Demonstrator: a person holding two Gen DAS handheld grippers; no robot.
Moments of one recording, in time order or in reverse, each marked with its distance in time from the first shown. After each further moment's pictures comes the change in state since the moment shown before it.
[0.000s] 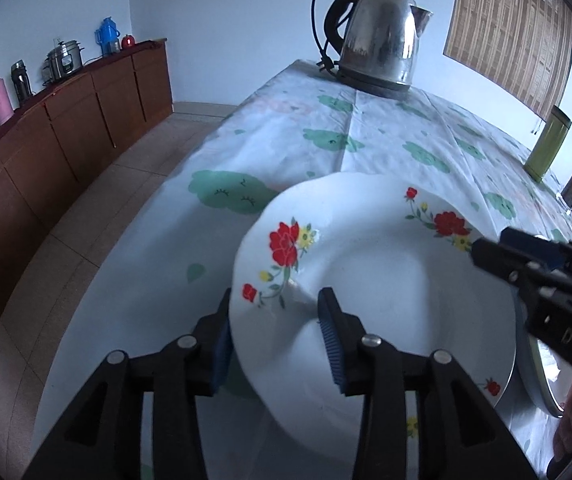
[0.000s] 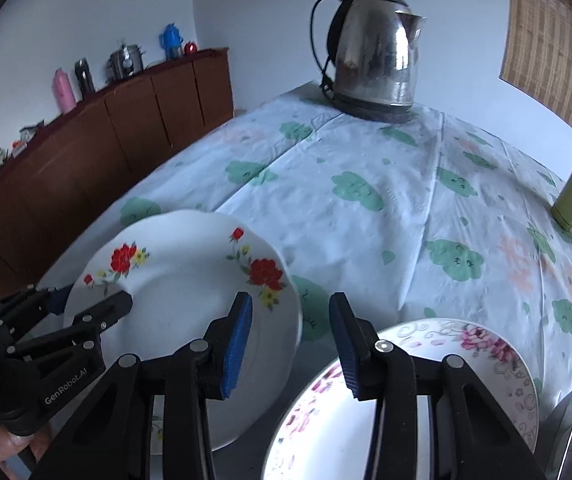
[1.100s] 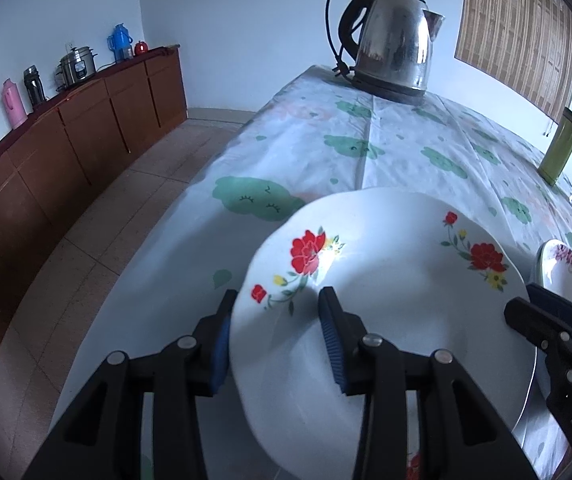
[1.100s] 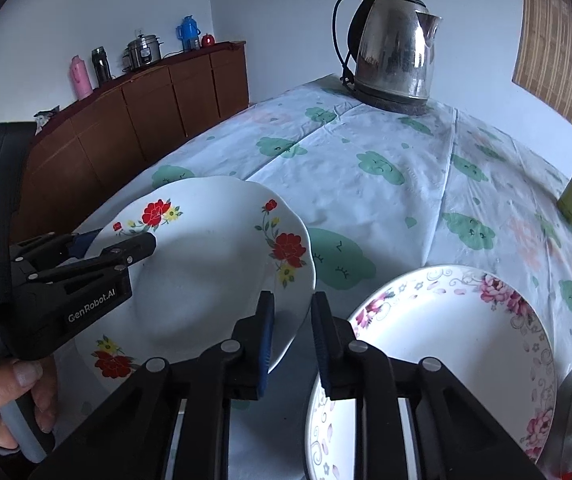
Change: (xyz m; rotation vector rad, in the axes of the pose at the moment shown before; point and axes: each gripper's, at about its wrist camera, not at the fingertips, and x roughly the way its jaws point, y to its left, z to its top) left arm 0.000 0.009 0.002 -0.002 -0.026 0.060; right arm -0.017 0.018 -0.031 -0.037 -0.019 0.013
